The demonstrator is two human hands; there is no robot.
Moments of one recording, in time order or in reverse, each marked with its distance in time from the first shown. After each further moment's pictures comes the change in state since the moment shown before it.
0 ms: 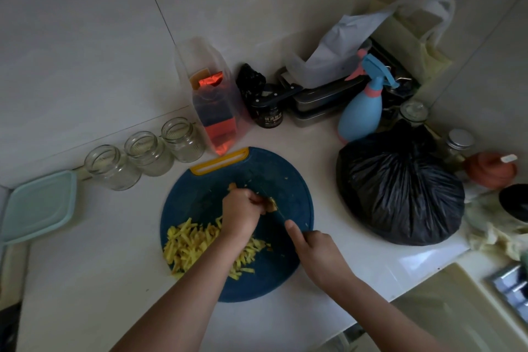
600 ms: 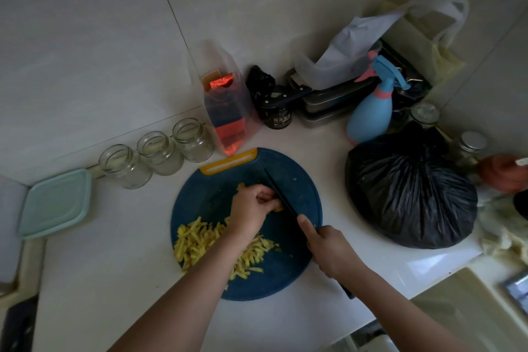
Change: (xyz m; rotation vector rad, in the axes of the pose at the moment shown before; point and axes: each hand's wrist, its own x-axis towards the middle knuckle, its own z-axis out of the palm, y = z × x) left_hand 0.008 -0.011 -0.001 -0.069 -0.047 0.171; right_hand 0.014 0.002 -0.007 0.096 -0.043 0.104
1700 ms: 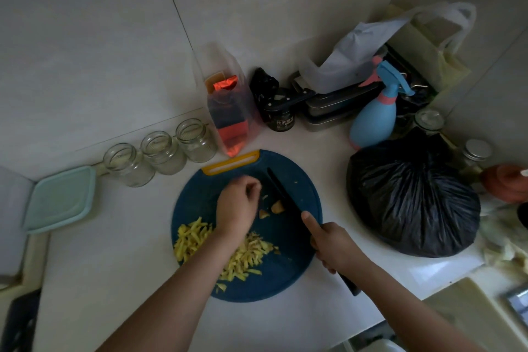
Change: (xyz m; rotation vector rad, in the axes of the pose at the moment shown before) left_hand 0.005 -0.005 -0.017 0.264 0.247 0.150; right_hand 0.008 -0.009 -0.017 0.015 -0.072 0.059
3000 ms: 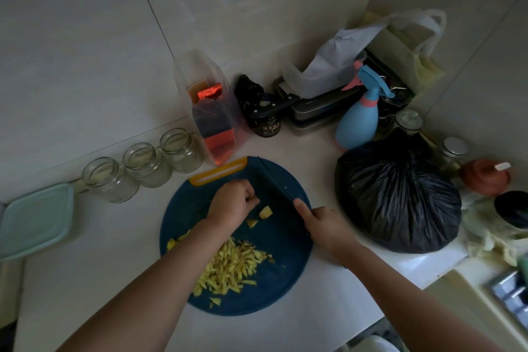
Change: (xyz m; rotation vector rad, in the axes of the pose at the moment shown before) left_hand 0.035 -0.005 0.003 0.180 -0.337 0.095; right_hand 0.028 -0.009 -0.010 -0.162 0.169 -0.123
